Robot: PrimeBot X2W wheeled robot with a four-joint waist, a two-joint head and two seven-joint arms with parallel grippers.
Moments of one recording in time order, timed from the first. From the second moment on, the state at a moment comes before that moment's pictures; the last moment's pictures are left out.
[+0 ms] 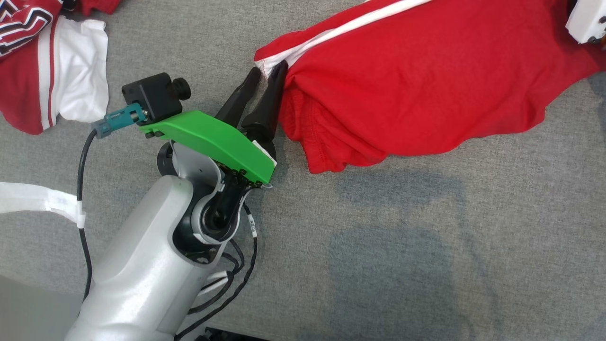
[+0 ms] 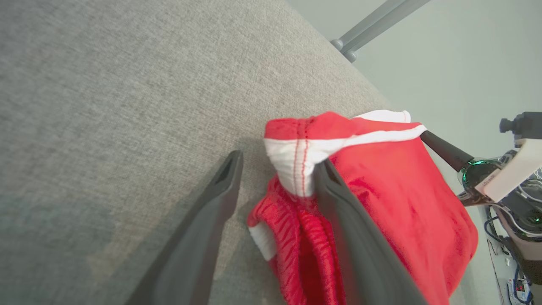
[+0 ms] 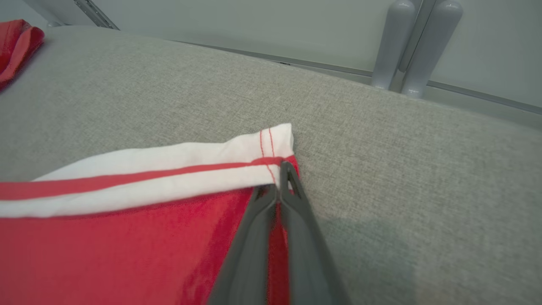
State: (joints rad) left arm -0.66 0.21 -0.61 0.05 -1.18 0.23 0.03; right arm -1.10 -0.62 0.47 0.43 0.78 0.13 0.41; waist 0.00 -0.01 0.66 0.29
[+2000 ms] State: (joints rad) left arm -0.14 0.37 -0.42 0.11 -0.66 0.12 -0.26; right arm -0.35 -0.42 0.00 0.34 0.90 0.13 0.69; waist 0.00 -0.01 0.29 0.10
